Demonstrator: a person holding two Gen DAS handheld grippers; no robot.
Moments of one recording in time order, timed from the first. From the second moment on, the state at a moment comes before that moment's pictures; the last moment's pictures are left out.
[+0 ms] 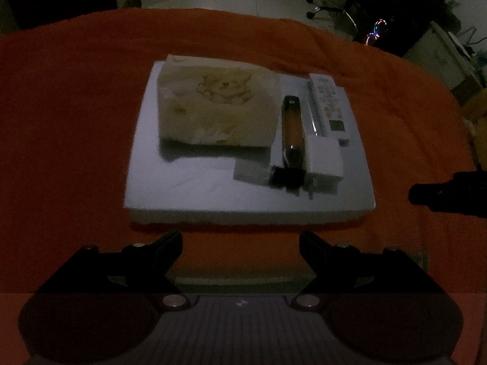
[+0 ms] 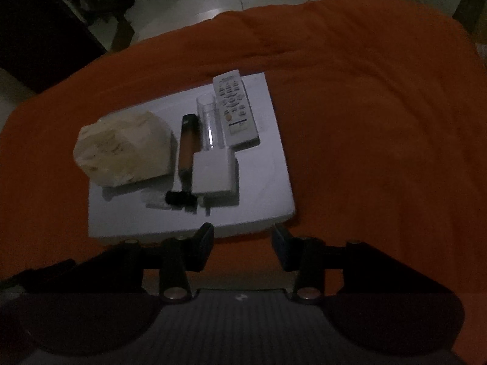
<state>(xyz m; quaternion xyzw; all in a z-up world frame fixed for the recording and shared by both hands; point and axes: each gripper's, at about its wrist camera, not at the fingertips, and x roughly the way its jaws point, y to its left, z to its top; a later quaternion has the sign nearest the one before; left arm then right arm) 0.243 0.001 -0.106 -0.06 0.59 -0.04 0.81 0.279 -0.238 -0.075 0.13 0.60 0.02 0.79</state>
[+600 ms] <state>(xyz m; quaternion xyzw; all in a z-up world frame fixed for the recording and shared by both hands) 0.285 -0.011 -0.156 -0.06 0.61 -0.06 0.79 0.342 -0.210 -0.133 0.08 0.63 0.04 0.77</state>
